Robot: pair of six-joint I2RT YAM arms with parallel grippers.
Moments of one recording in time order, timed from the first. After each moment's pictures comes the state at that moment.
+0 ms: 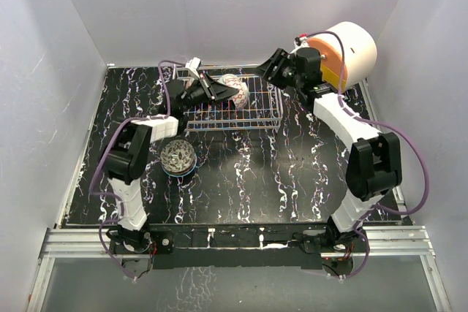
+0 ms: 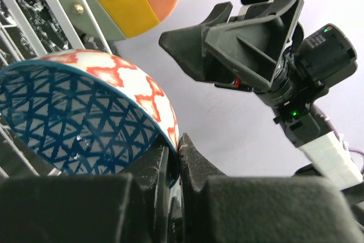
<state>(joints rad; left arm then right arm) -0.35 1.98 1.12 1.07 0.74 -1.33 0.28 1.72 1.42 0.01 -0.32 0.76</state>
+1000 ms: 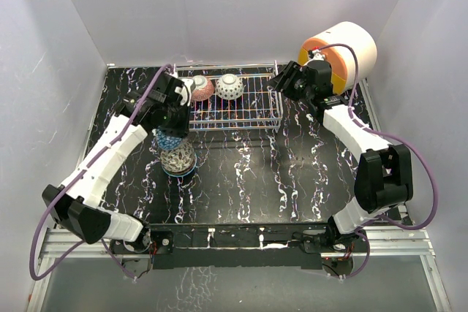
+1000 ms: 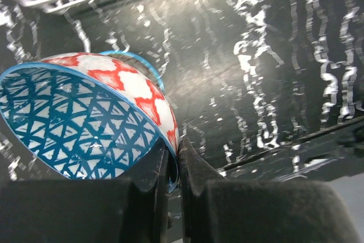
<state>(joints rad) -0.50 1.39 1.52 -1.11 0.06 -0.25 0.22 1.58 1.21 0.00 -0.24 0.69</state>
